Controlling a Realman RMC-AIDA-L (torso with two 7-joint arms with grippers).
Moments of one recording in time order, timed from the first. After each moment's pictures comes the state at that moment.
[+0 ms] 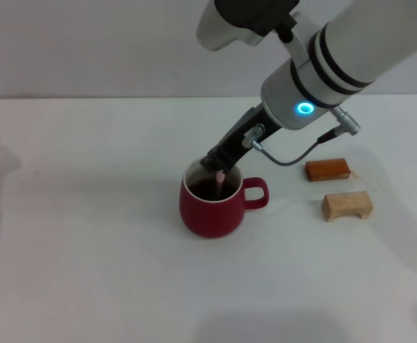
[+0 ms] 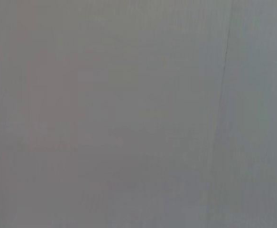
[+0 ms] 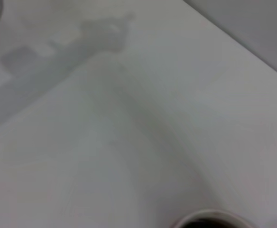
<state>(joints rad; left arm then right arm) -0.40 -2.06 -1.48 -0.27 2.60 1.09 -0.18 0.99 2.07 1.59 1.11 -2.41 1.34 -0.46</state>
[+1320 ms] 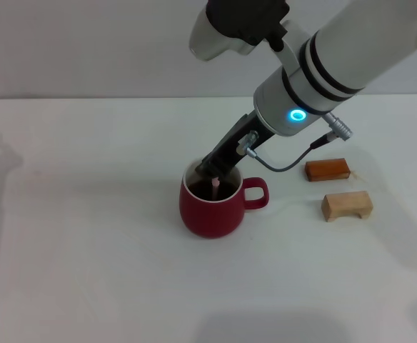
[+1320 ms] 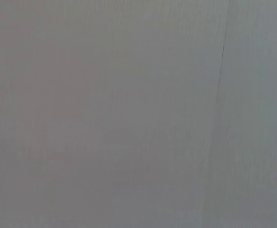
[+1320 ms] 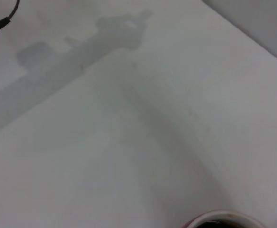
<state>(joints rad) -0.40 -2.06 -1.48 -0.27 2.60 1.09 -0.18 1.01 2.07 1.57 1.05 -2.39 1.31 -0.48</state>
